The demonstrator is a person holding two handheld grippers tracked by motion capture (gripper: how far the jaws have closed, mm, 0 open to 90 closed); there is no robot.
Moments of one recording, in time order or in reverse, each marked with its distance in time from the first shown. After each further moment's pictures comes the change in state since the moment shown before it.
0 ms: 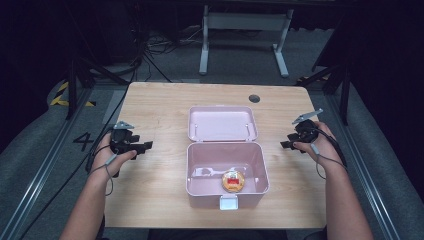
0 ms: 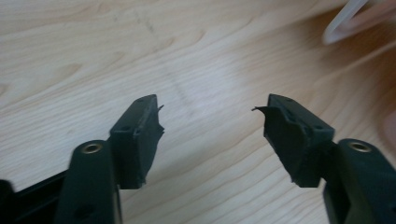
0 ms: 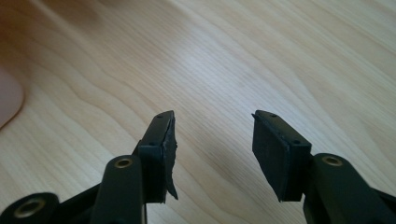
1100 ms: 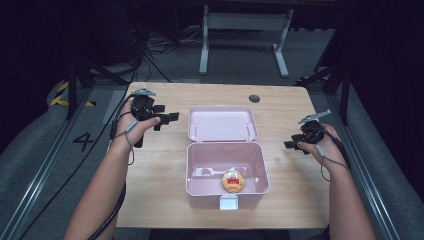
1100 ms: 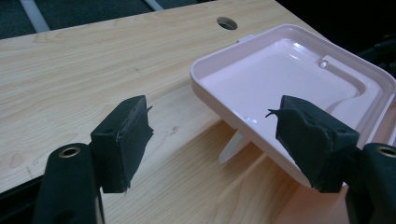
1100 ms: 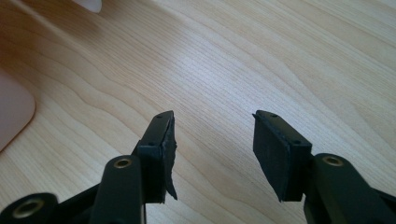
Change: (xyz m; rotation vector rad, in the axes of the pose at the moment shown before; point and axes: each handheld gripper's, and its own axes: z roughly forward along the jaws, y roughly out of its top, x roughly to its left) left arm -0.051 0.106 0.006 -0.082 -0.174 0.059; right arm -0.001 -0.010 -0.011 -0.031 0.012 0.075
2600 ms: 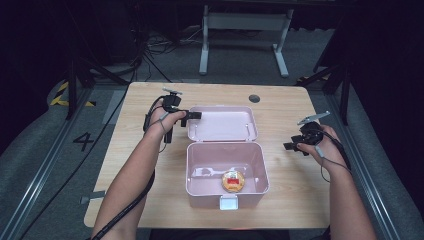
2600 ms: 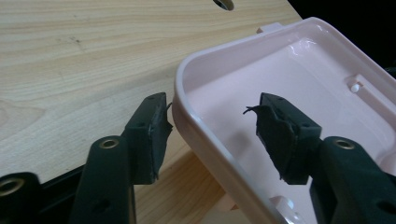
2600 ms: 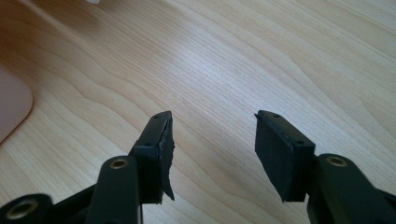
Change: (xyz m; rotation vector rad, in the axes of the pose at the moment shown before) left arm 0.012 0.003 0.107 0.106 -0.134 -0.204; right arm 0.000 -0.003 0.004 0.003 -0.001 -0.007
